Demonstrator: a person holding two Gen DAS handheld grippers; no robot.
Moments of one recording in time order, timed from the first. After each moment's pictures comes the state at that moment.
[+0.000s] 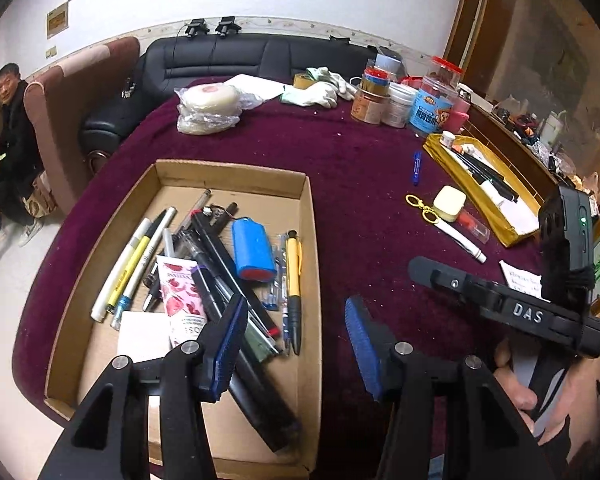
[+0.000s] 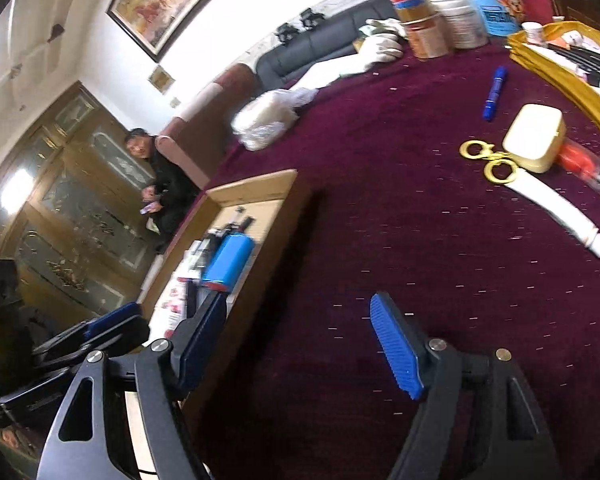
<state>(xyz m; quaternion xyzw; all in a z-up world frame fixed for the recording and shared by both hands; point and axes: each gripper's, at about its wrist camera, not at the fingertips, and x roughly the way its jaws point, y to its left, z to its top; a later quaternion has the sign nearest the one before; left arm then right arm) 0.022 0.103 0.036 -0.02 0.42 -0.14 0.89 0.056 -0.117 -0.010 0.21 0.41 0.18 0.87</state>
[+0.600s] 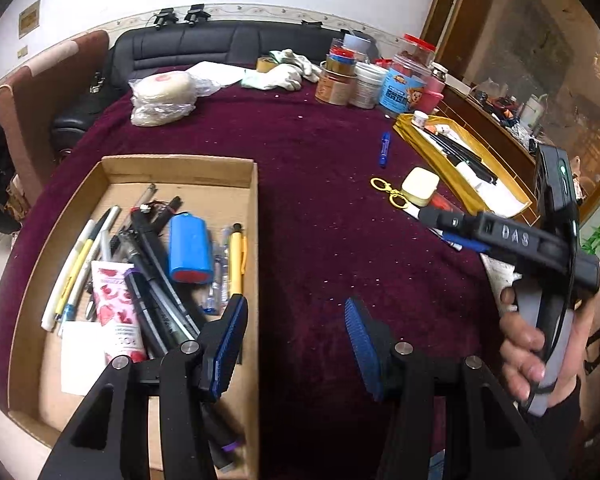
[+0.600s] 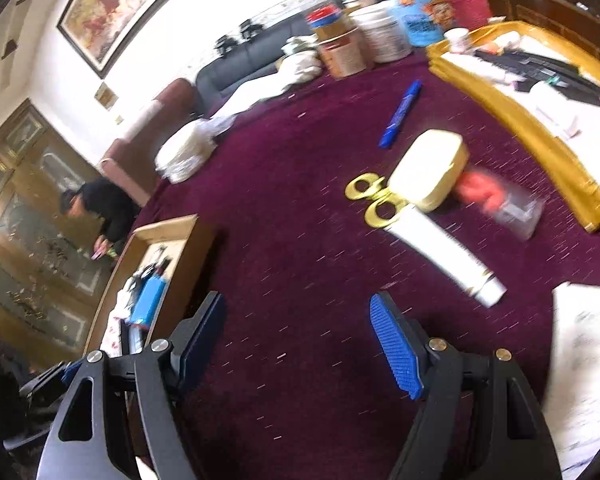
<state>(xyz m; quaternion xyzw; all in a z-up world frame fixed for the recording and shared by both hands) 0.033 0.063 0.027 -0.02 0.44 -0.18 0.88 0.078 -0.190 -0.003 0.21 0.43 0.07 0.88</state>
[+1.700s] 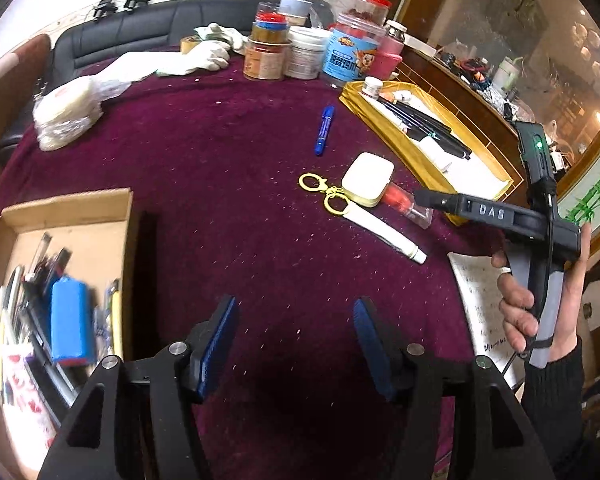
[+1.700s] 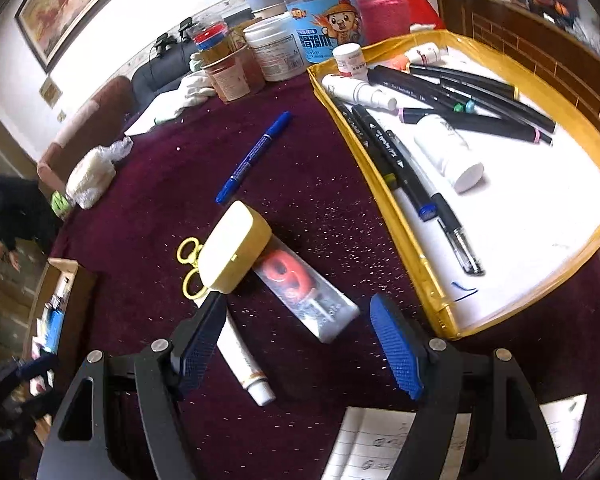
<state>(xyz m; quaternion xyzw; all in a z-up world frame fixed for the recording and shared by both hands) 0.094 -0.037 0.020 0.02 0.49 -0.25 0.84 0.117 -0.308 -0.011 0.15 0.46 -0.01 0.87</state>
